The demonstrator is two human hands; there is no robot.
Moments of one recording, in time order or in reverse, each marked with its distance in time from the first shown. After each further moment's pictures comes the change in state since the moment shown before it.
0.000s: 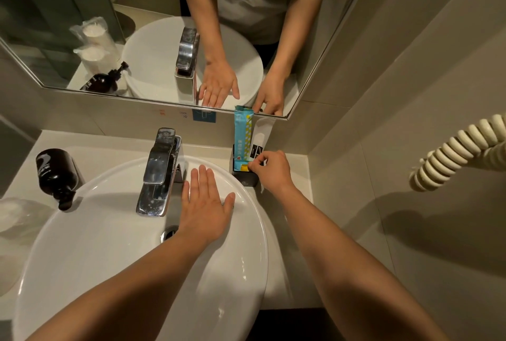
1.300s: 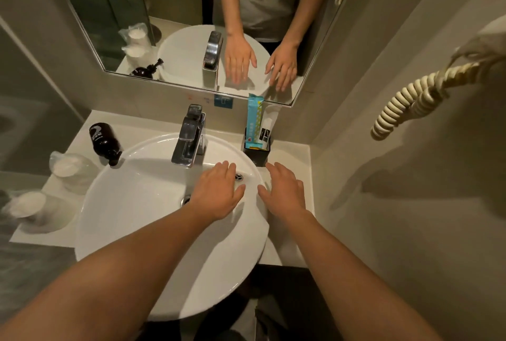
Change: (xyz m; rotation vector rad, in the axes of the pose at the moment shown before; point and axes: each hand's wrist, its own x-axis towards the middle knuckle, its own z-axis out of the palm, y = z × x) left_hand -0.072 0.003 -0.069 0.018 0.012 0.250; right_hand -0.129 0.043 -0.013 -0.502 -0.054 -0.221
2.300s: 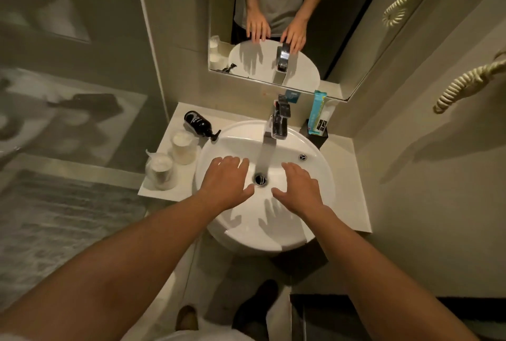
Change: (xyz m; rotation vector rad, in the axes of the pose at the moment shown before) left_hand -0.177 -0.152 -0.085 0.191 0.089 0.077; right_hand -0.138 -0.185 0.029 -0.111 -0.019 -0.067
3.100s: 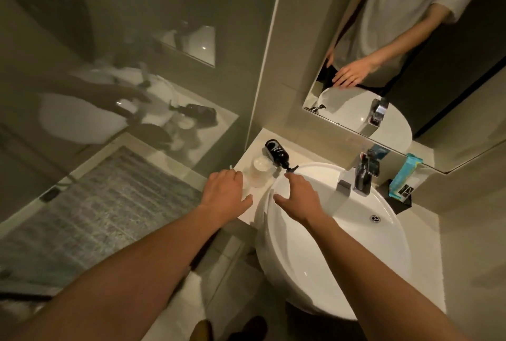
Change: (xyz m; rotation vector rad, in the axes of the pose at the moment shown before) left_hand -0.074 -0.135 -0.018 -0.007 0.051 -0.483; right_hand 0.060 -0.169 0.006 0.093 -0.089 -0.324
